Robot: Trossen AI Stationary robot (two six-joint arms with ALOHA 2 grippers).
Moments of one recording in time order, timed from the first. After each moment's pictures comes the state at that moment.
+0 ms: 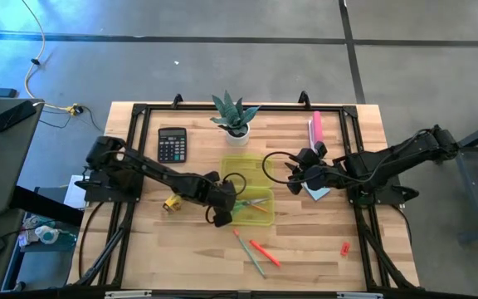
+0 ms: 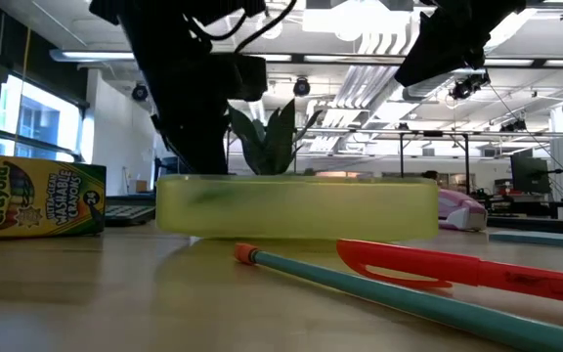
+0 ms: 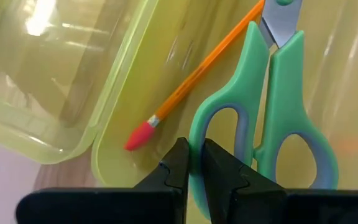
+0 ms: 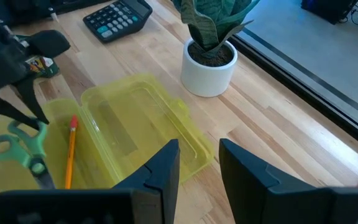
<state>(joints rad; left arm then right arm) -0.13 1.79 1.11 -0.50 -0.25 -0.51 0.28 1.13 0.87 -0.56 0.73 0.59</state>
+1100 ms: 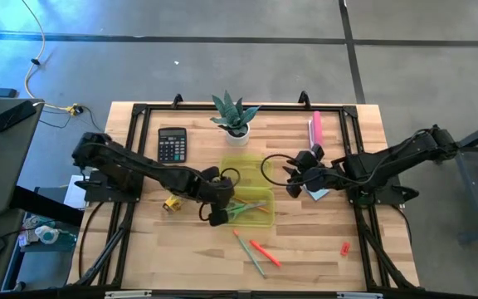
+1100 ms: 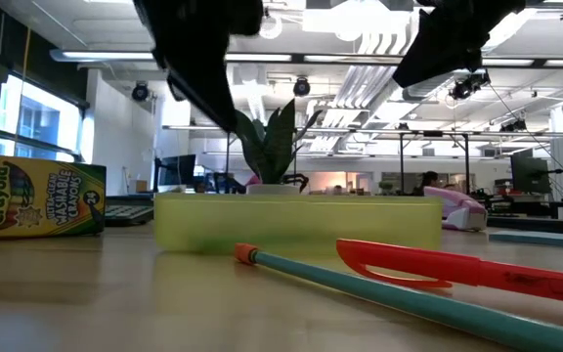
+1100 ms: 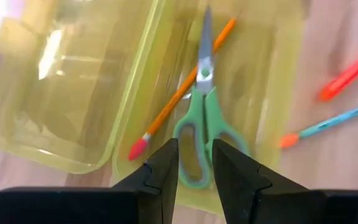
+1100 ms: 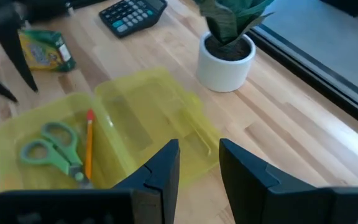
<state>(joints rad) -0.15 1.65 1.19 -0.61 -0.23 -0.43 0.29 1.14 0.87 -0.54 0.68 0.59</state>
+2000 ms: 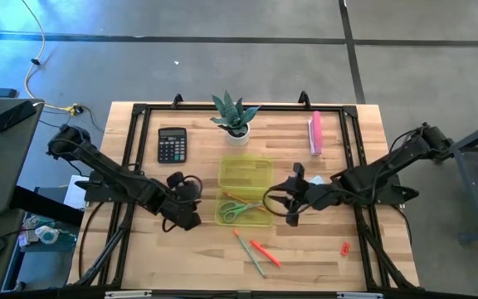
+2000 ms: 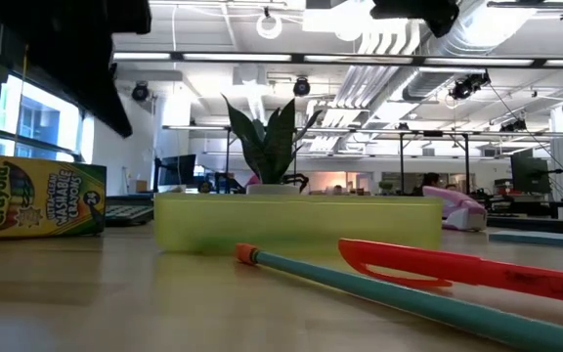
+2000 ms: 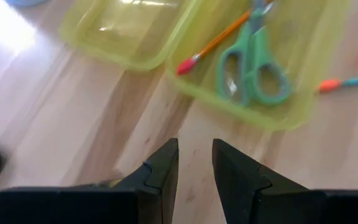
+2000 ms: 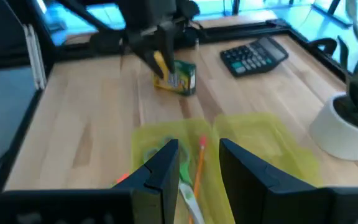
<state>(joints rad) -0.39 1.38 0.85 -0.67 -0.53 -0.83 0.46 1.24 0.90 -0.19 0.54 0.33</state>
